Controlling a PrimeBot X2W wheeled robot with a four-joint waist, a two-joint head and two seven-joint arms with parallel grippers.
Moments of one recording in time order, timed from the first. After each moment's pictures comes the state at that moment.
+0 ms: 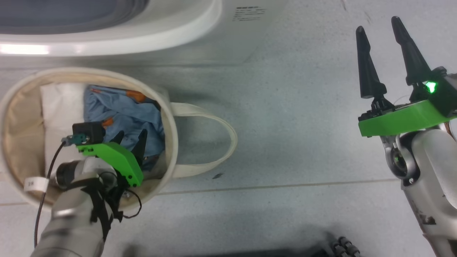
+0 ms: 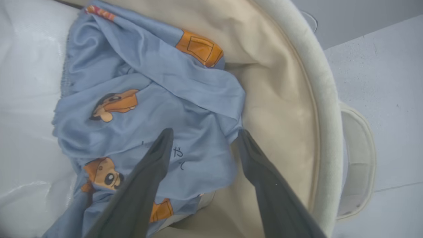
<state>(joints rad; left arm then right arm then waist) -0.85 0.13 -0.45 1.27 -0.67 -0.12 -0.14 -0.57 -0.36 0.31 0.11 0.38 0.13 -0.25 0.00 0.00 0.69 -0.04</state>
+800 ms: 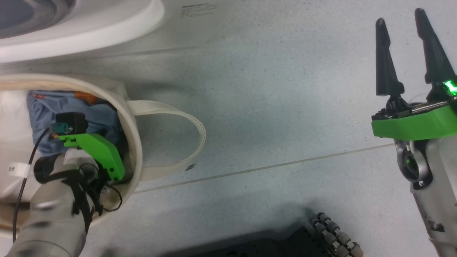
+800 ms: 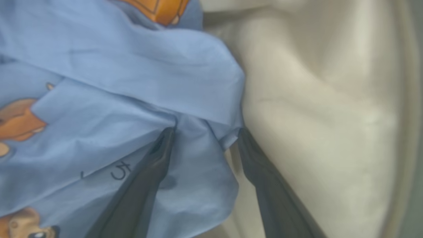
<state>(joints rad) -0.91 0.20 -0.48 1.29 -0.68 -0.12 -0.03 -0.52 -0.35 0.23 0.00 0.33 0.13 -0.26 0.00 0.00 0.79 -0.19</state>
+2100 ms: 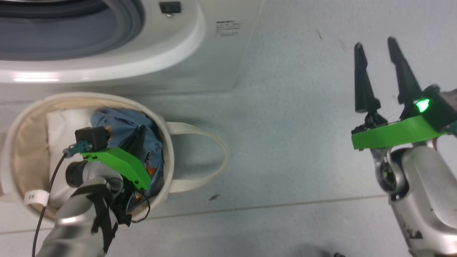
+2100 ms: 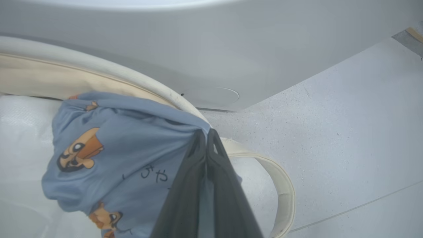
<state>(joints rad) -0.80 0.18 -0.64 1.10 -0.87 -0.12 -0.25 -0.49 -0.27 0.25 0.11 0.38 0.13 -0.26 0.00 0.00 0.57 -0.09</state>
